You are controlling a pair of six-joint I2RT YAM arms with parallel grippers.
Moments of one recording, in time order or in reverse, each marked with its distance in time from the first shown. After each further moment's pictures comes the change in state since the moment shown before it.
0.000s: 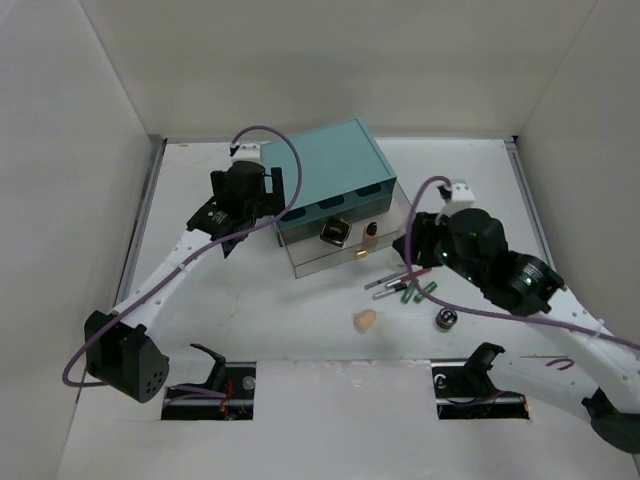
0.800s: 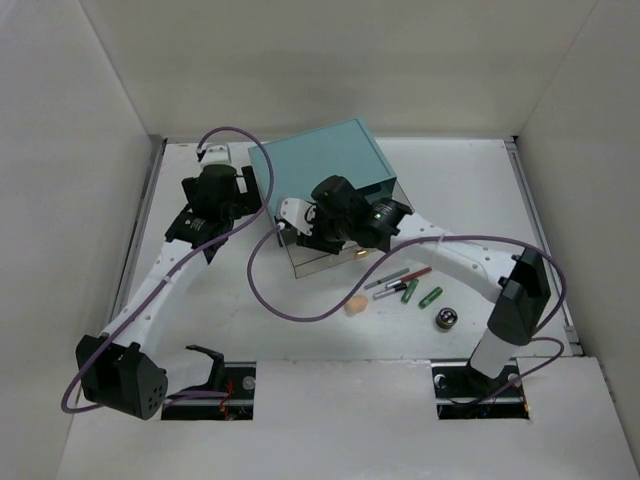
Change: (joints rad) left arm 0.145 -0.094 -0.066 0.007 0.026 -0.032; right arm 0.208 0.843 0.521 0.103 -0.222 -1.204
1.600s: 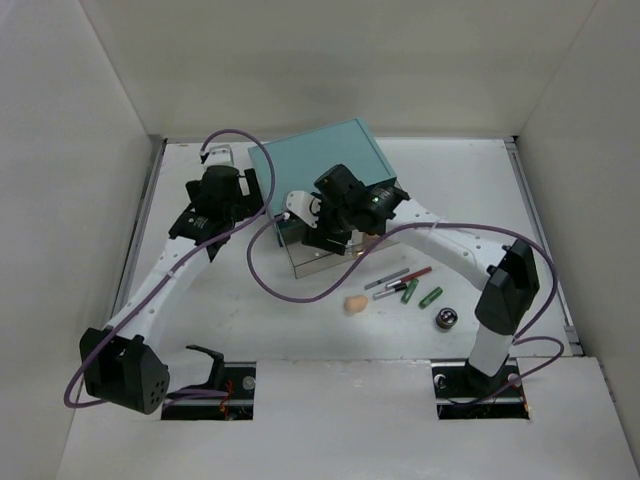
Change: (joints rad) left arm 0.014 0.021 -0.018 0.000 0.029 -0.023; right arm -0.073 0.127 0.126 -0.204 -0.064 -0.006
